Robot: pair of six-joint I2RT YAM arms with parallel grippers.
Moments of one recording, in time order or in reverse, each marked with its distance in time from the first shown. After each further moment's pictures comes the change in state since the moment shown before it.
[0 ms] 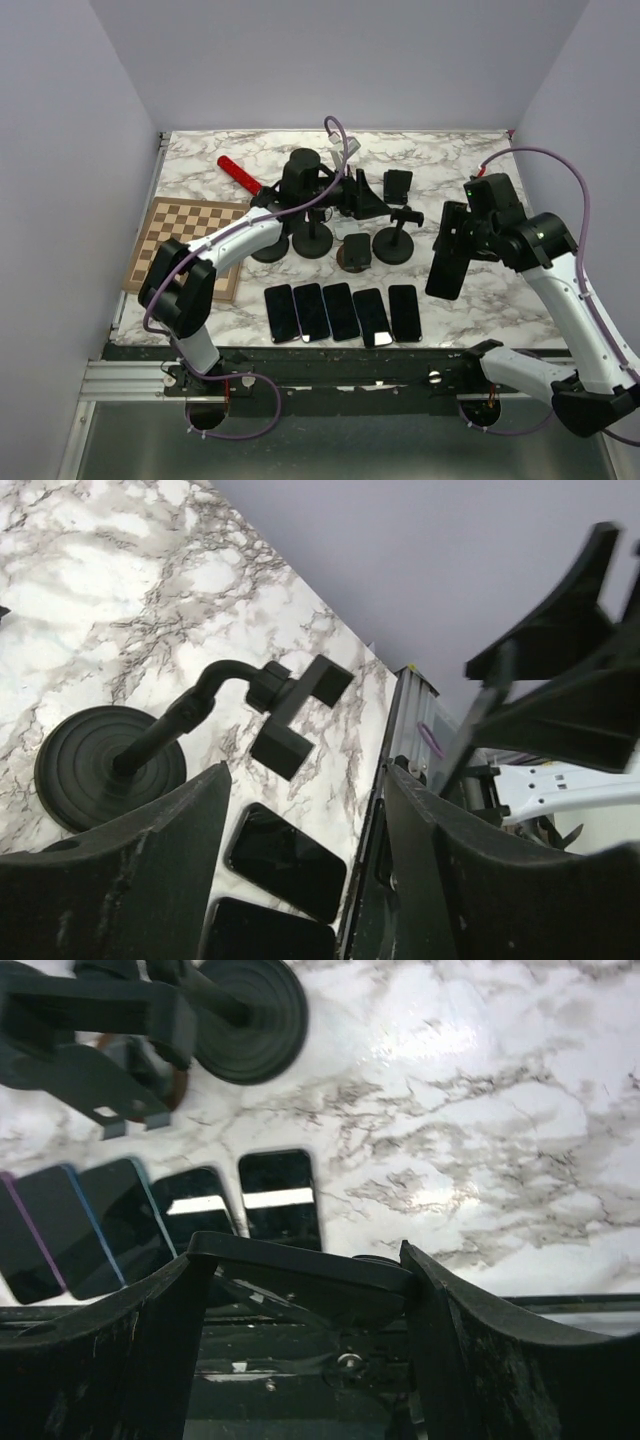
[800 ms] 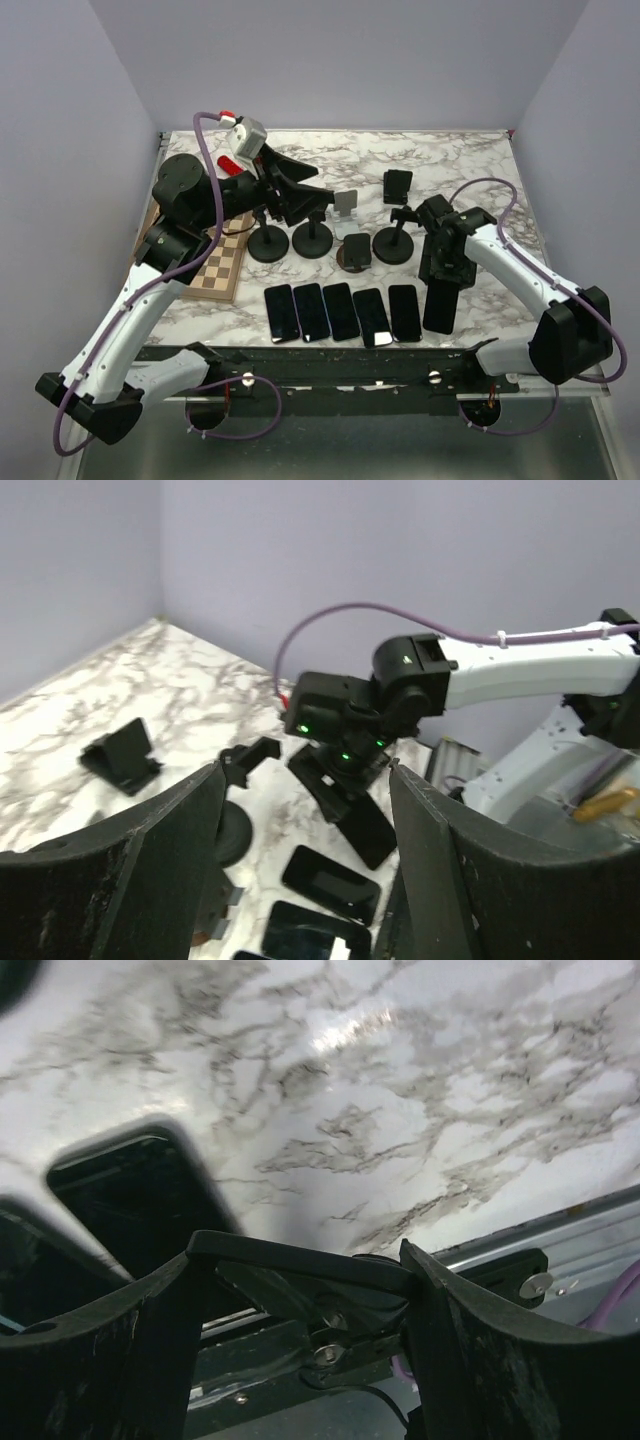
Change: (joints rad) left arm 0.078 -0.638 0.070 -0.388 -0.085 0.254; right arm 0.000 0.291 -0.272 0.052 0.092 0.175
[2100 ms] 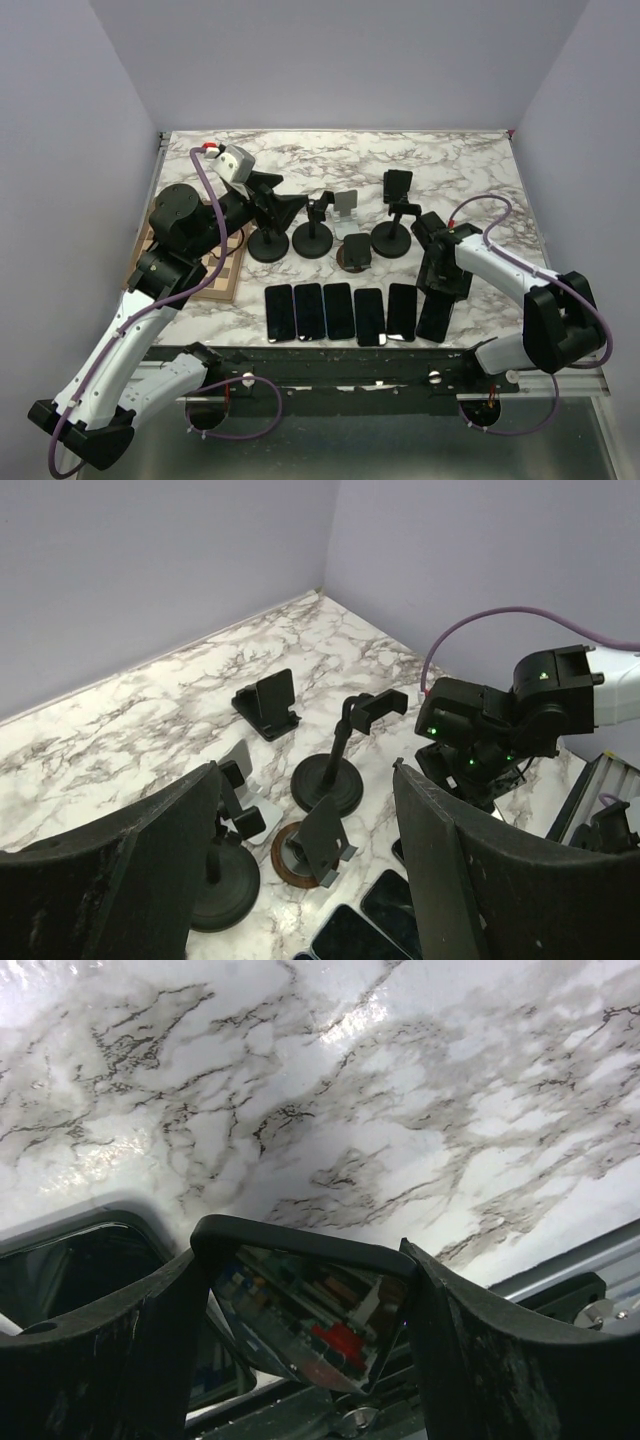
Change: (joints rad) left arm 0.040 -0.190 -0.200 -0.085 -0.317 0.199; right arm 0.000 0.074 -0.225 0.199 0.050 0.123
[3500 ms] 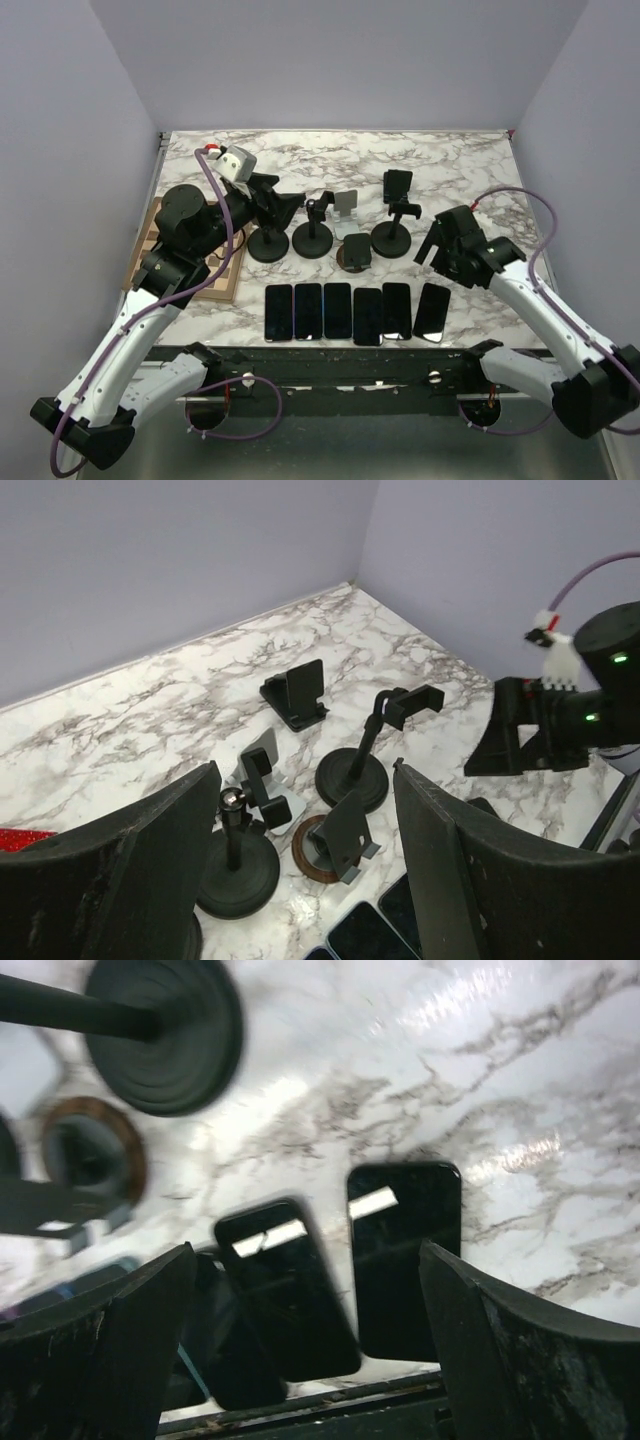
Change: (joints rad) left arm 0.006 0.003 -0.034 0.008 -0.063 0.008; right arm 0.000 -0.359 0.011 0.109 -0.055 0.054
